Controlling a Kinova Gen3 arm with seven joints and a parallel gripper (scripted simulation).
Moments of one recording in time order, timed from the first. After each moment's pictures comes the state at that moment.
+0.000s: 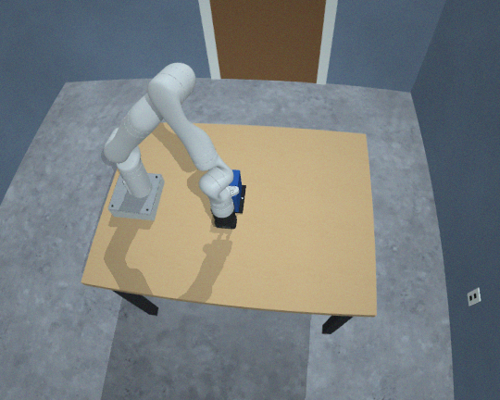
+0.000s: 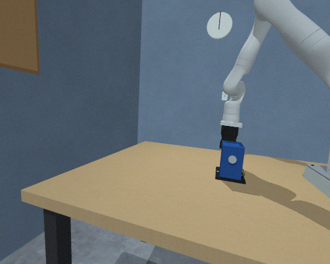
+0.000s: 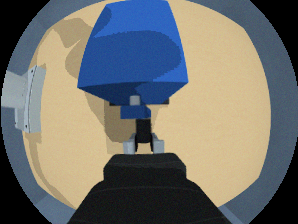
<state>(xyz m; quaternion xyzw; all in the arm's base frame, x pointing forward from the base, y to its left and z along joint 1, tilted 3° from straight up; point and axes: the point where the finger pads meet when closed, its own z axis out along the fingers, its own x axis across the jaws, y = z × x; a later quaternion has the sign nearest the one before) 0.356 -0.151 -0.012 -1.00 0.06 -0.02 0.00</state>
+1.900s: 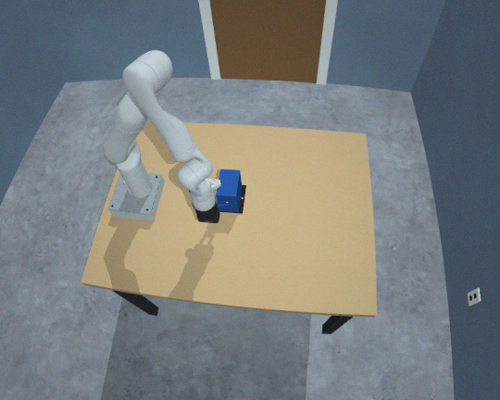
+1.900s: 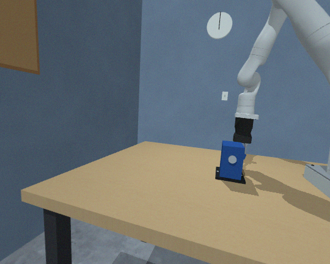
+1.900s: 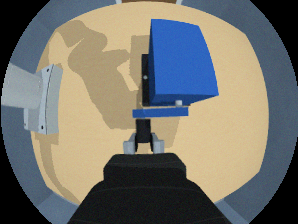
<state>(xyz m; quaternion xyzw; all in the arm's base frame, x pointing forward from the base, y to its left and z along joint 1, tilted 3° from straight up) 0.298 -0.144 0.024 -1.00 0.06 -0.02 0.00</state>
